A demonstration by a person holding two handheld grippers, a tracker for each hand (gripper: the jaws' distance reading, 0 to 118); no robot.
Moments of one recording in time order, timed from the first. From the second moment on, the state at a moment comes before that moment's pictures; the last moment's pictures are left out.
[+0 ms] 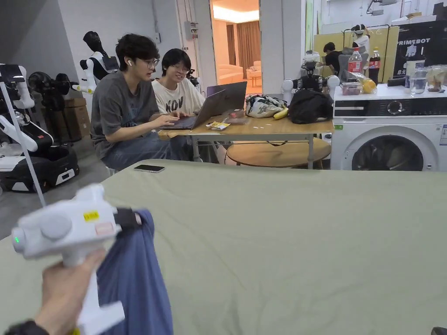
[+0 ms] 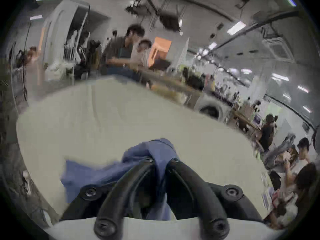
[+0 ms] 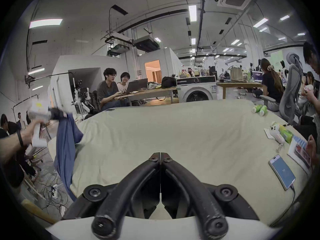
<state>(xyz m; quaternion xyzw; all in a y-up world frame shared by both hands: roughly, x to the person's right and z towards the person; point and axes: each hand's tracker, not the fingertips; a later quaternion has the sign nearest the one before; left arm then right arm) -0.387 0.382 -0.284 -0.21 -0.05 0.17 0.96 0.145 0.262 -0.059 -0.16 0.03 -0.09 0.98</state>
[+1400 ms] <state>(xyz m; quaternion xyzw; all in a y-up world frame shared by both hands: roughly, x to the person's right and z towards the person) -0.126 0.301 -0.195 -0.16 -0.33 0.06 0.93 0.208 0.298 -0.013 -0.13 -0.06 -0.07 0.99</state>
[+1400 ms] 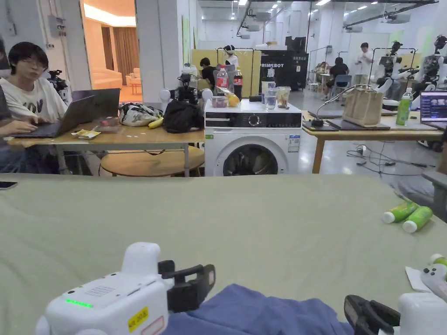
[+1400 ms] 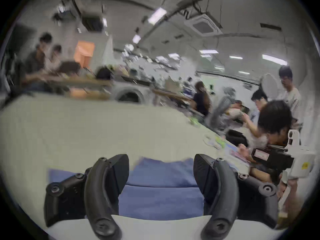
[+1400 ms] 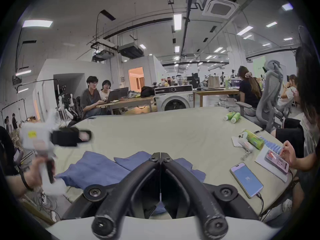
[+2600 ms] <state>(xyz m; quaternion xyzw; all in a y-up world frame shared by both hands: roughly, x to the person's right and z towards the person) -0.213 0.215 -0.356 -0.42 -0.14 -0.01 0.90 0.213 0.247 -0.031 -0.19 -0.05 -0.09 0.98</state>
